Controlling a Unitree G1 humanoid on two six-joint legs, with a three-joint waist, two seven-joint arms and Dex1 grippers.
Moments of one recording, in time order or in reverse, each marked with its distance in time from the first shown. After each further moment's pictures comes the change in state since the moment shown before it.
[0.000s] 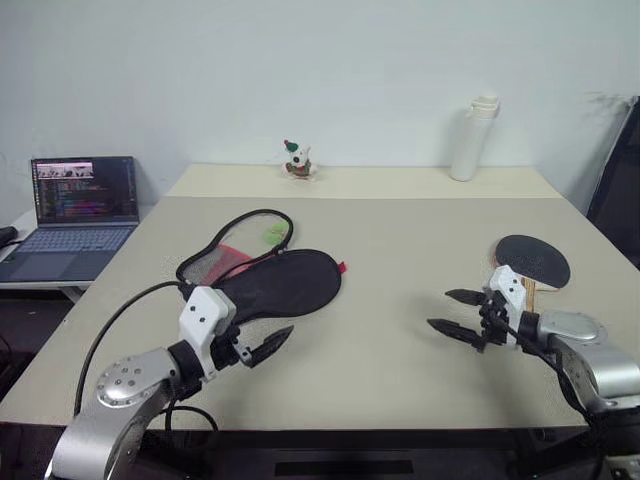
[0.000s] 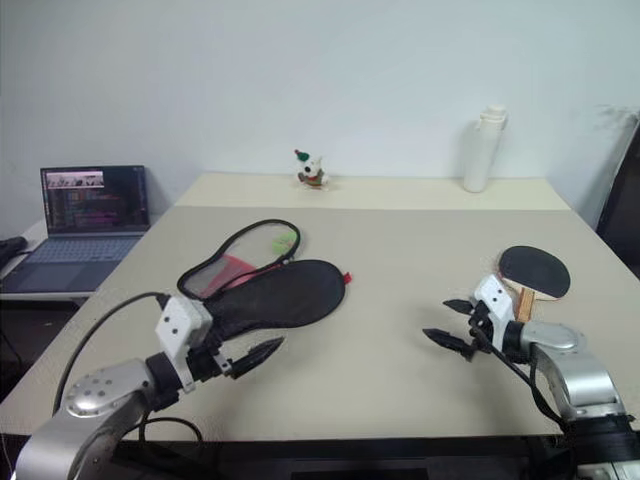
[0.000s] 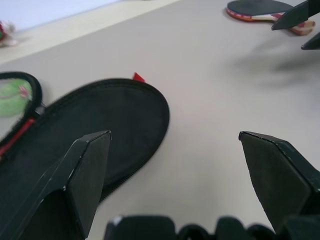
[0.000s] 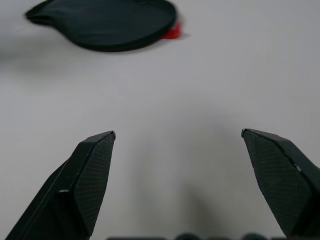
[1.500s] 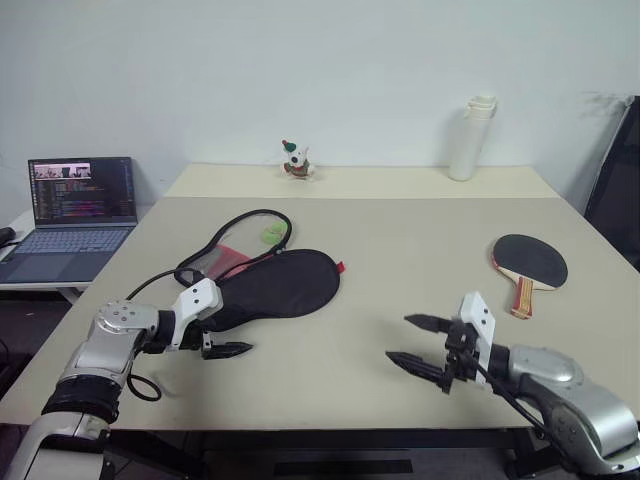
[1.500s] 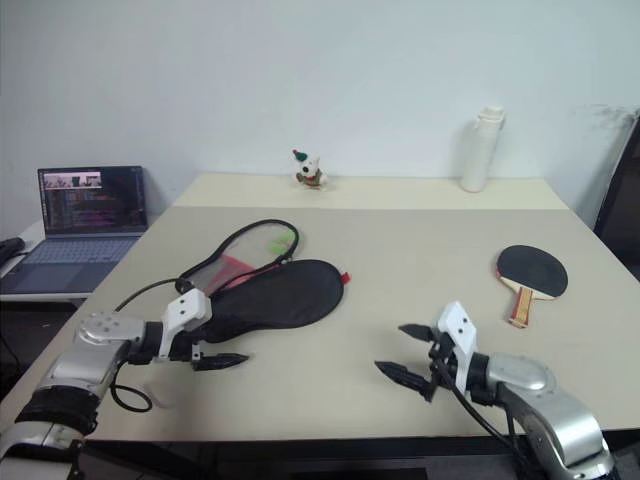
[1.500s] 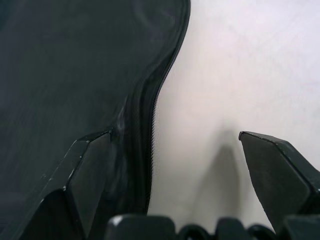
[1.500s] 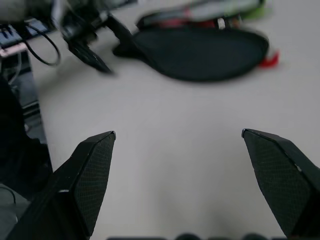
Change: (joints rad) left arm -0.560 0.174 -0.225 1.114 0.319 -0.518 -0.619; right arm 0.072 0.106 0.043 -0.438 0.180 0.151 -0.202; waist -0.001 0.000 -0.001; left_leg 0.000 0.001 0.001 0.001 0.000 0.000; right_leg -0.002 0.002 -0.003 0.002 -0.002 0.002
